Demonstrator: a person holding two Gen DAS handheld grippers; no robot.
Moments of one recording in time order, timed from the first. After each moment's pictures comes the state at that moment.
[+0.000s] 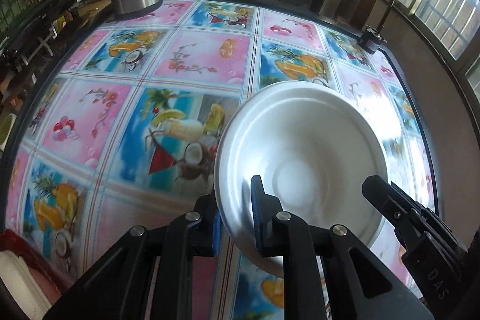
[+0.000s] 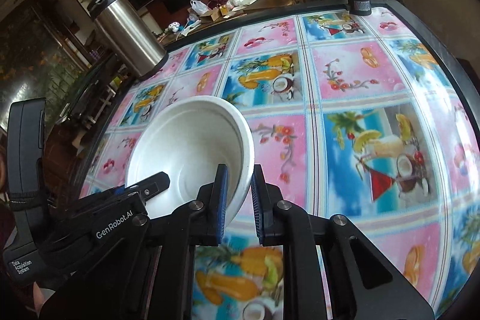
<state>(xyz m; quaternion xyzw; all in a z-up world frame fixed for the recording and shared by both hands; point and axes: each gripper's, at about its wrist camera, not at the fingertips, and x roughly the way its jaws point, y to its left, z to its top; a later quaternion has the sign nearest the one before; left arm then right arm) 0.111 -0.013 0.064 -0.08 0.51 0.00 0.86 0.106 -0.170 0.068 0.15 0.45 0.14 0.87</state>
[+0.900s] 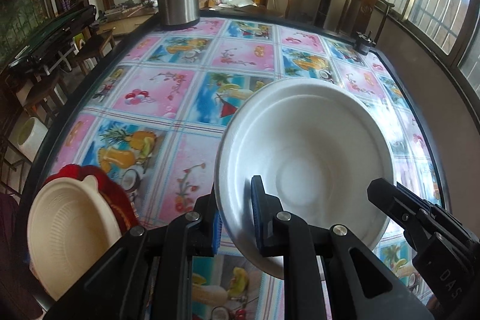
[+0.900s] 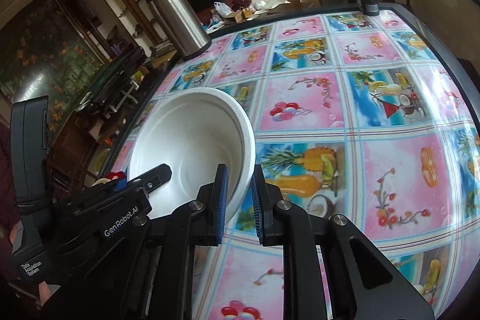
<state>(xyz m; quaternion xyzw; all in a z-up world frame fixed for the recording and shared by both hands) -0.012 0.029 0.093 -0.06 0.46 0.03 0.89 -0.020 -0.121 0.098 0.13 0.42 0.18 0.88</state>
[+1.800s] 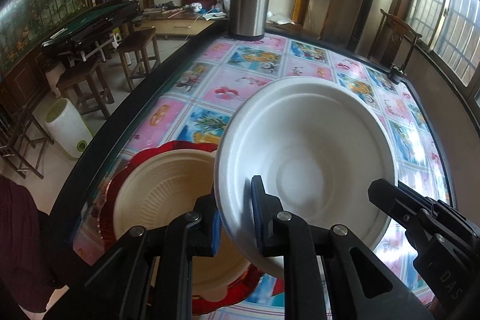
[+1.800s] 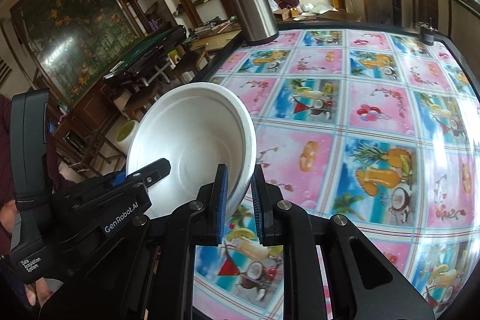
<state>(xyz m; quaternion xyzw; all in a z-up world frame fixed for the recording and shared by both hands) -0.082 0.132 0.112 -0.09 0.43 0.10 0.90 -0.065 -0.011 0.122 0.07 0.41 0.27 0.87</state>
